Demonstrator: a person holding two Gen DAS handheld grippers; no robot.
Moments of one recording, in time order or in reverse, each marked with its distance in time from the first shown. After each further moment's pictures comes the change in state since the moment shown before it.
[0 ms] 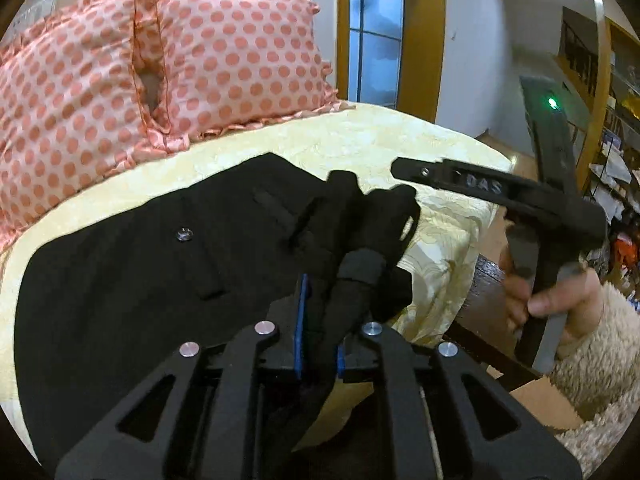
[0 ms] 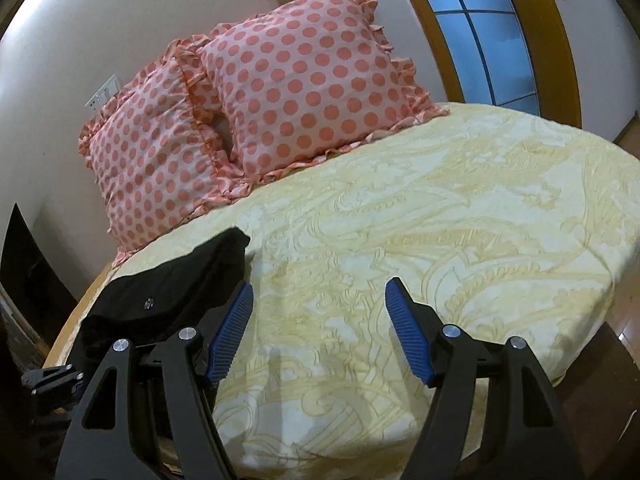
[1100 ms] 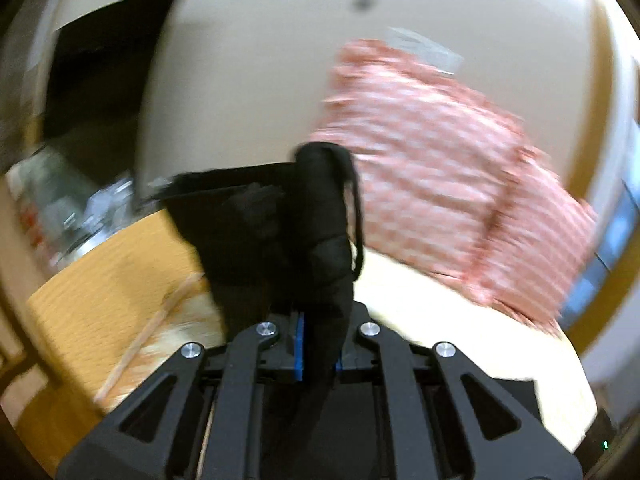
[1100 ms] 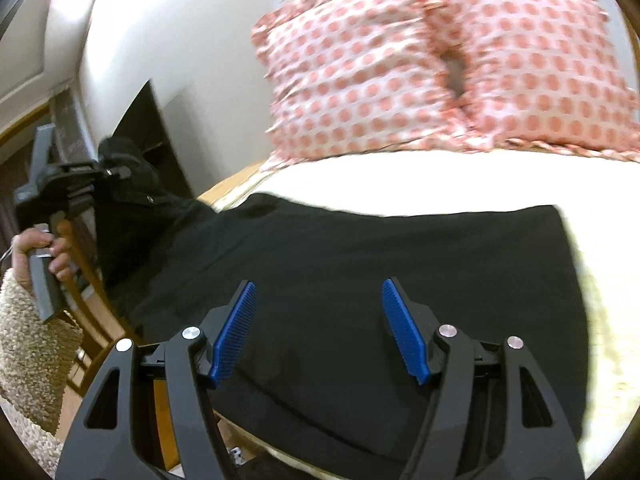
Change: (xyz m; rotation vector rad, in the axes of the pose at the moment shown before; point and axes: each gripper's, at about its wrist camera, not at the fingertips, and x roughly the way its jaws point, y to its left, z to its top) left arm -0.213 0.250 -0.030 -0.713 -0.334 0.589; right arm 0.038 0.164 -0.050 -0.329 0.166 0.430
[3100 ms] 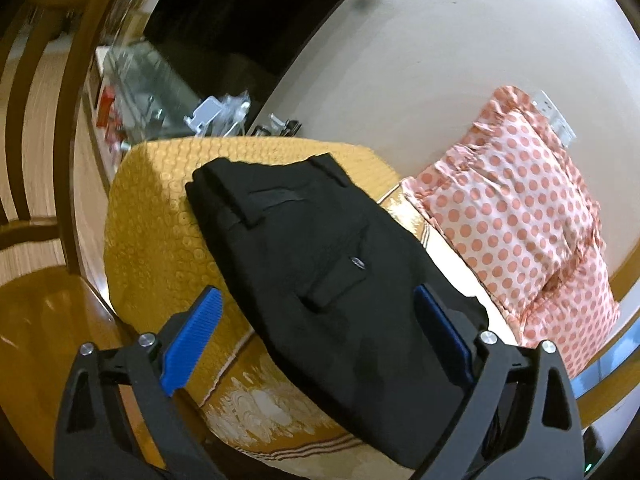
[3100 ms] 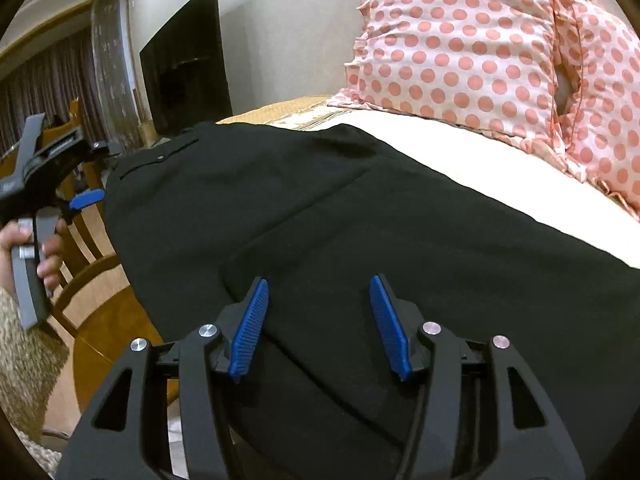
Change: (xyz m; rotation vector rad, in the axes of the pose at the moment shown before) left arm -0.031 0.199 -0.094 -0.494 0.022 0.184; right arm 0.103 0.103 -0.023 -0.340 0.226 0.070
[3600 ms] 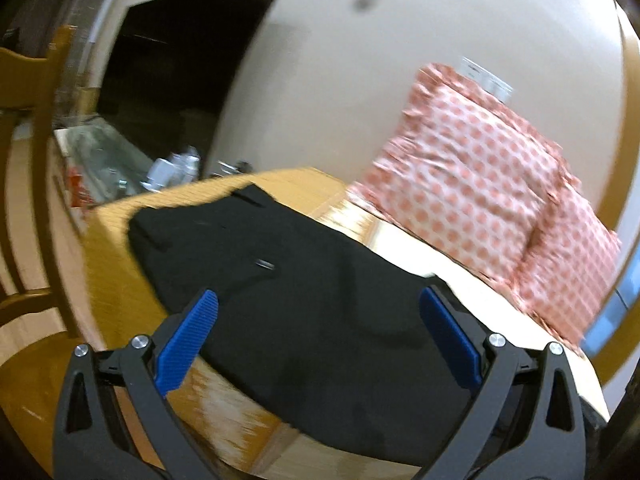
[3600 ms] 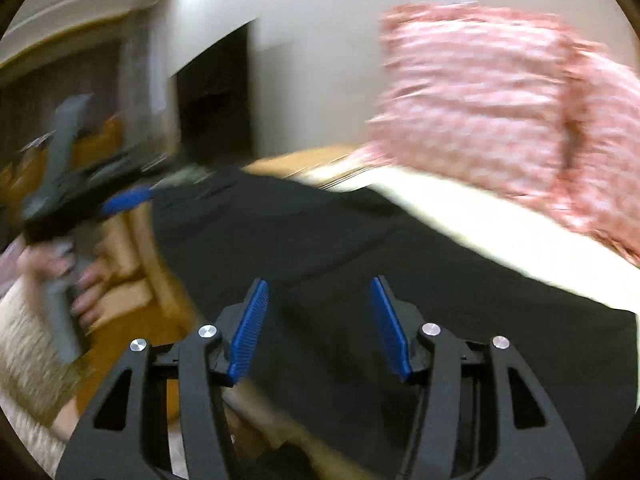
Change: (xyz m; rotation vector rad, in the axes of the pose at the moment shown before) left arm -0.030 -0.072 -0.034 0.271 -0.145 -0.018; right arm -0.045 -0.004 0.014 0.042 -0.169 -0.034
